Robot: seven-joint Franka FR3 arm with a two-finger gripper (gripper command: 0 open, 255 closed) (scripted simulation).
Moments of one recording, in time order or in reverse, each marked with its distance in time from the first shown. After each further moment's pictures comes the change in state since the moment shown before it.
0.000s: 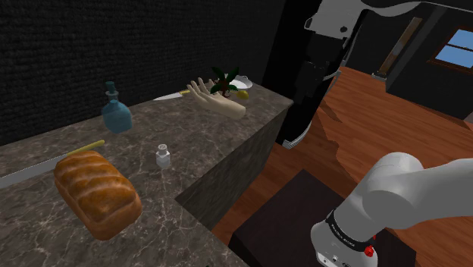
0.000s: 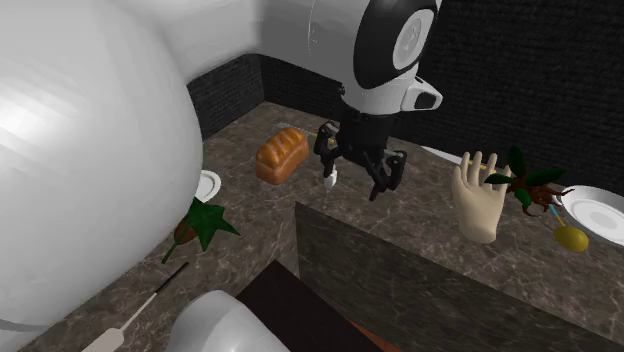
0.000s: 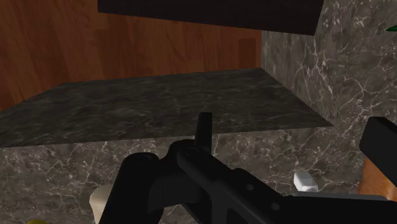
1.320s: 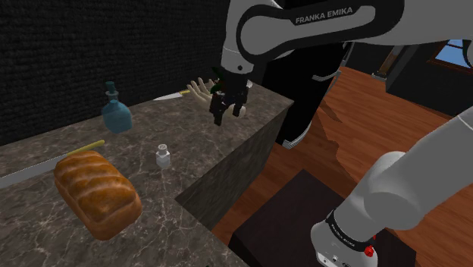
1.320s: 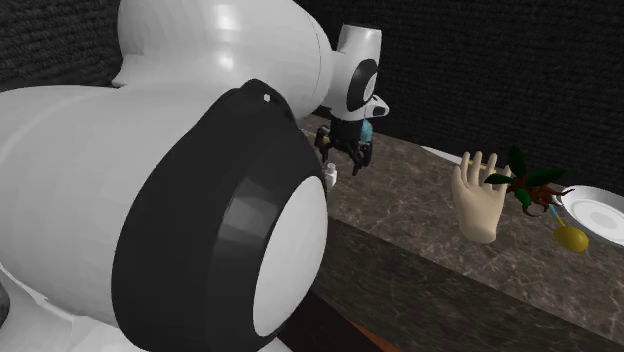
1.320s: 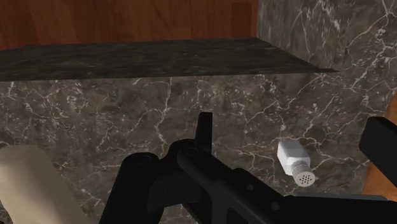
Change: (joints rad) arm 0.047 0.553 0.211 0.125 0.007 0.464 0.179
